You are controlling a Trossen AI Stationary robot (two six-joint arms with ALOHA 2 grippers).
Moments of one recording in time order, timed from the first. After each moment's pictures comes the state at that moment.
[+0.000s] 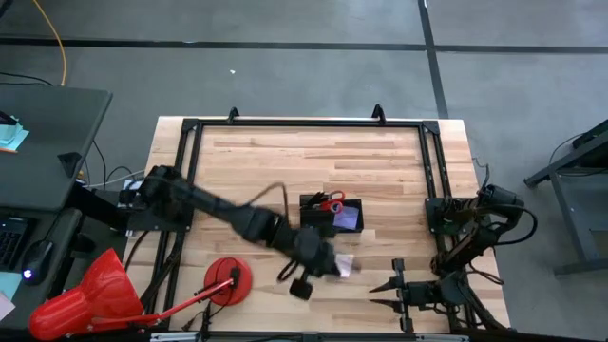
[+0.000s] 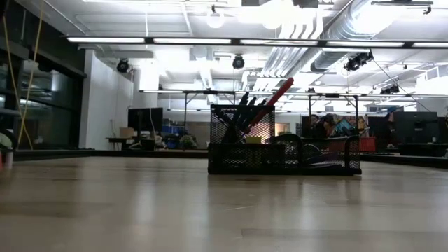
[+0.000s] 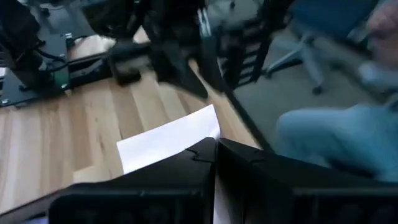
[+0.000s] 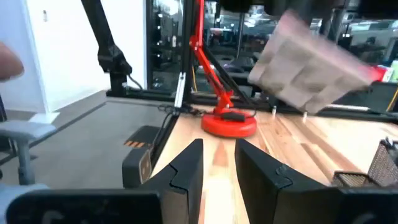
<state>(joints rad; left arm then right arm) -0.26 1.90 1.68 -0.36 0.02 0.03 1.13 1.79 0.54 1.32 1.04 -0.11</state>
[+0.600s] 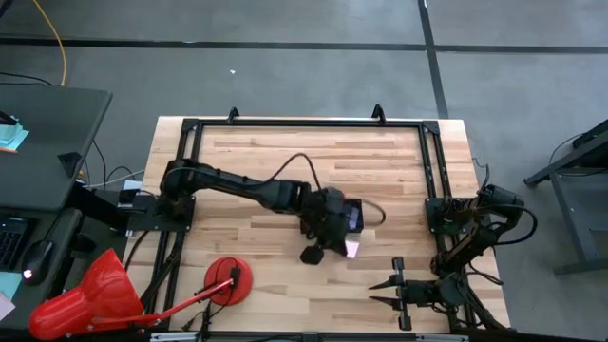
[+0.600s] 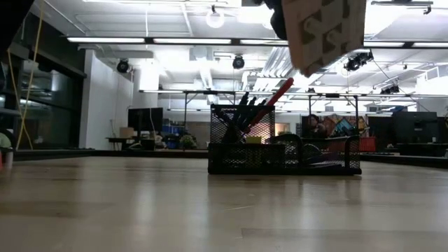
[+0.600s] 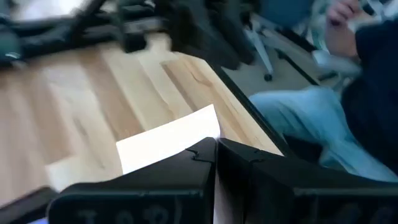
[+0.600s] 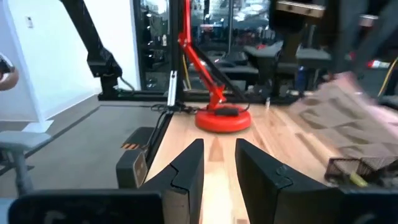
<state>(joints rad) -0.03 2.01 1.71 -0.35 0.48 0.12 1.13 1.79 0.54 1.30 1.08 -0.03</state>
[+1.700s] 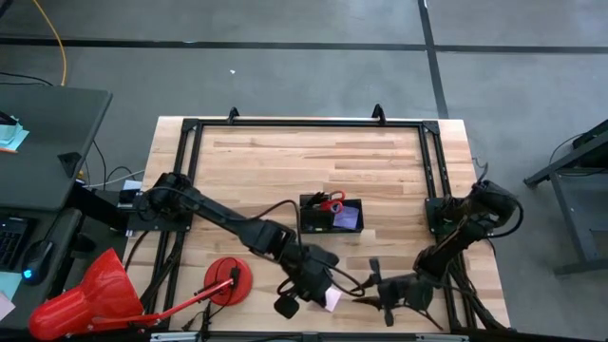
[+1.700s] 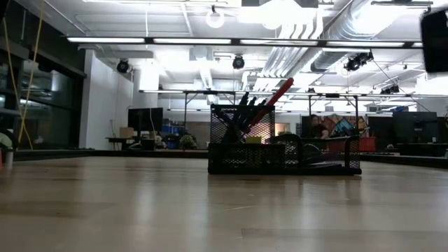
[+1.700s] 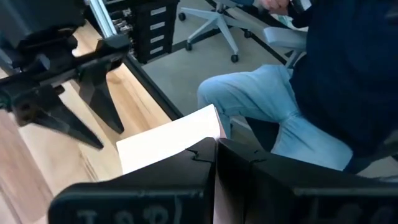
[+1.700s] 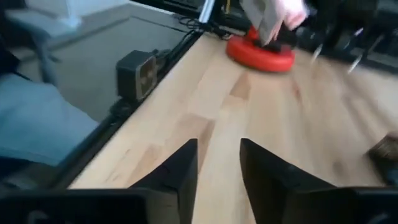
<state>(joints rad) -0.30 1.99 1.71 -0.40 0.36 0.05 0.94 1.79 0.59 0.82 0.70 0.07</state>
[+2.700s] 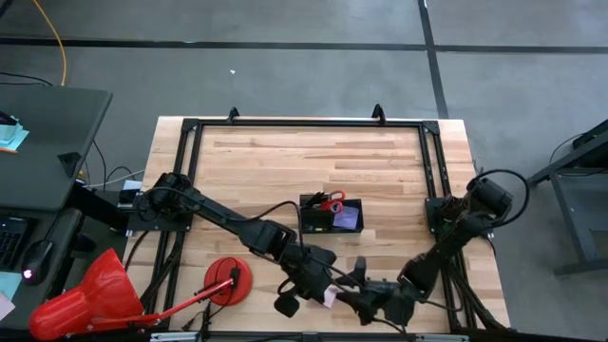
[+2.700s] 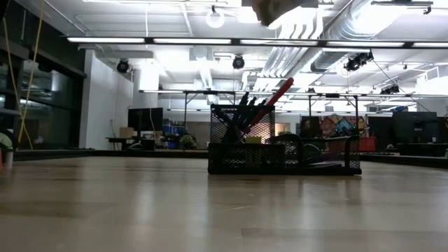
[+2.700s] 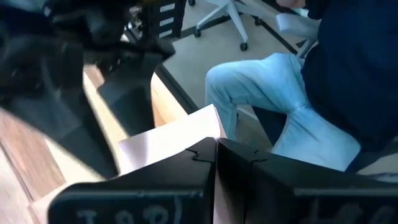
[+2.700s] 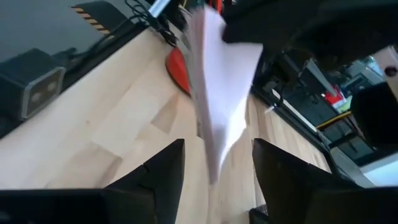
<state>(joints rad) -0.30 1.99 1.71 -0.45 0.32 0.03 0.86 1.79 0.93 0.41 0.87 -0.34</state>
